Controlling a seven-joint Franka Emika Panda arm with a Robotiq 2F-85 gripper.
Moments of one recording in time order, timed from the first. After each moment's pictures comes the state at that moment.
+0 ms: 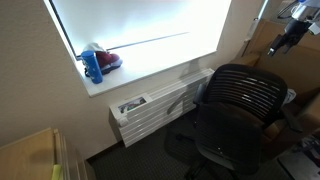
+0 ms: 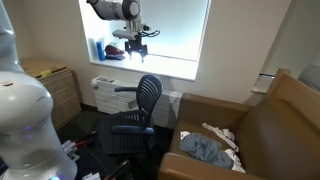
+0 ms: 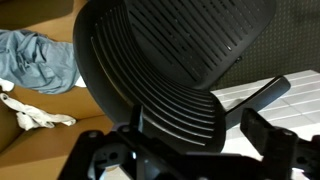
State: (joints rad) arm 0.14 0.02 0.19 -2.09 -0.03 2.21 0.16
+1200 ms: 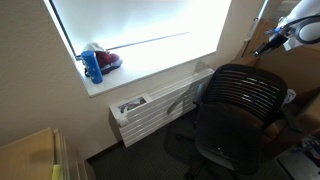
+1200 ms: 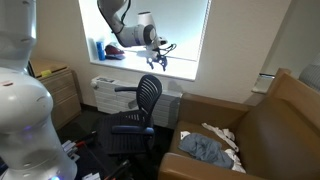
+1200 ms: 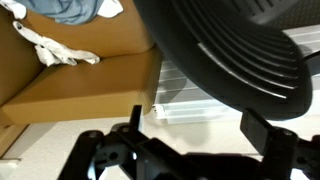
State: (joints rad) arm 0.15 0.30 0.04 -2.02 -0.28 2.70 0.21
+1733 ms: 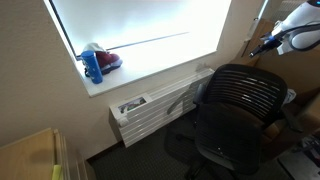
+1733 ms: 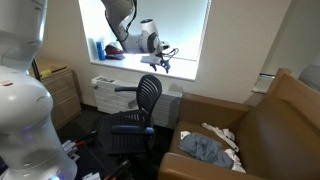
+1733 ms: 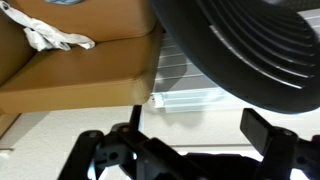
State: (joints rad) arm 0.14 0.38 0.03 -2.00 -0.28 2.83 0.19
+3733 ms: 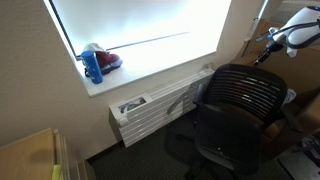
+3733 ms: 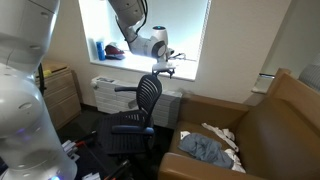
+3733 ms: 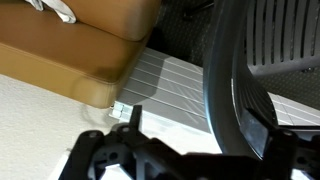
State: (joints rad) arm -0.05 0.46 0.17 -1.95 -0.09 2.76 -0.57
